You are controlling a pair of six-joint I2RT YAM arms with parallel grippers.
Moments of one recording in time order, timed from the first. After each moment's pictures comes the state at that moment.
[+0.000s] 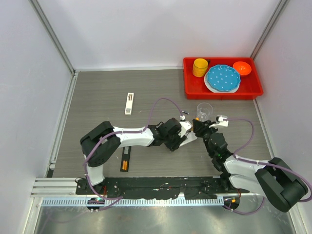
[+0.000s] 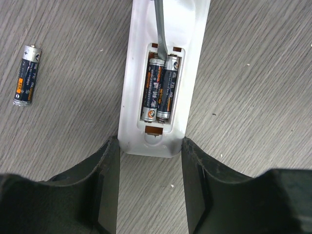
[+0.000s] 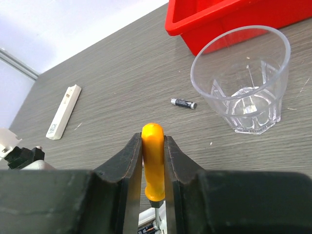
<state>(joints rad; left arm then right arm) -1.05 1.86 1.10 -0.12 0.03 -0.08 0.60 1.08 0.08 0.94 0.43 0.57</state>
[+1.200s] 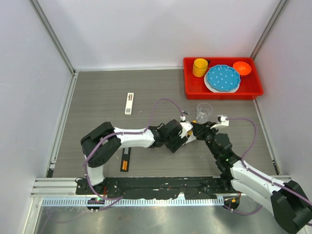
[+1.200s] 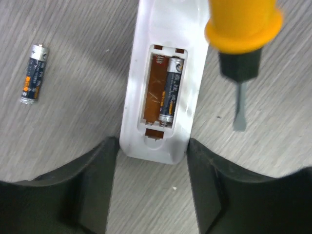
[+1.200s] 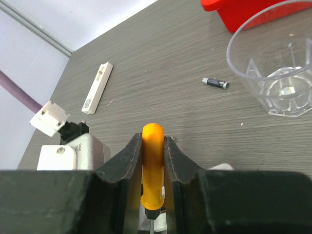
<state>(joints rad) -1.05 1.86 1.10 -0.12 -0.01 -0.08 0.55 0.81 0.08 0.64 0.21 0.68</state>
